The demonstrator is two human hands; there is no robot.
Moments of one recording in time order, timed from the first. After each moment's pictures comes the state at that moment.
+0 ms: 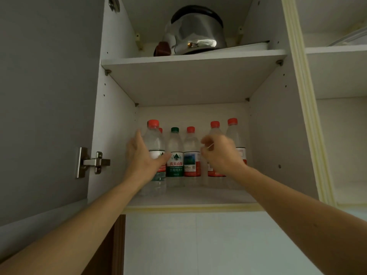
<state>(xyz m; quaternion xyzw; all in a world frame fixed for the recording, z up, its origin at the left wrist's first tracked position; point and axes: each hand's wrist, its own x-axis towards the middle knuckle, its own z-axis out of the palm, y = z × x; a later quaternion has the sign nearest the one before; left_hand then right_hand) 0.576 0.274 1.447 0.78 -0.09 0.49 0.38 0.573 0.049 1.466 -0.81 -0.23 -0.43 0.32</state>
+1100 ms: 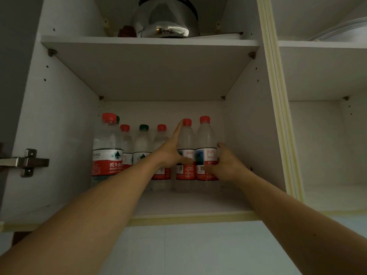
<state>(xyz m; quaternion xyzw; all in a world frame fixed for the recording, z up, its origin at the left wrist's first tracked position) 0.676 0.141 1.492 0.85 -0.32 0.24 0.35 0.617 -0.052 1.450 -0.83 -0.15 -0.28 0.45</state>
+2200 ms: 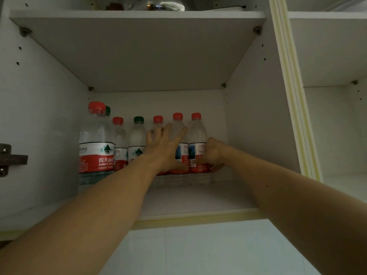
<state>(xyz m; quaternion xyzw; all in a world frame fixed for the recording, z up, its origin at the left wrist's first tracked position) 0.708 0.149 1.475 0.87 -0.15 0.46 -0.10 0.677 -0.032 1.483 -0.92 -0.06 -0.18 0.34</state>
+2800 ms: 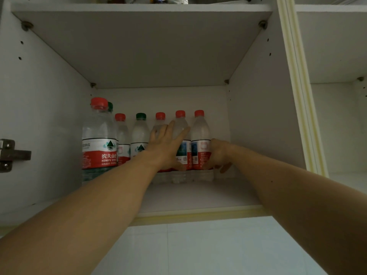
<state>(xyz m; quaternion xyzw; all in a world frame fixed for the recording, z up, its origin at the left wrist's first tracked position) 0.703 0.150 1.476 0.89 -0.15 0.41 -0.13 0.681 -0.041 1.476 -0.95 -0.05 -0.15 0.28</state>
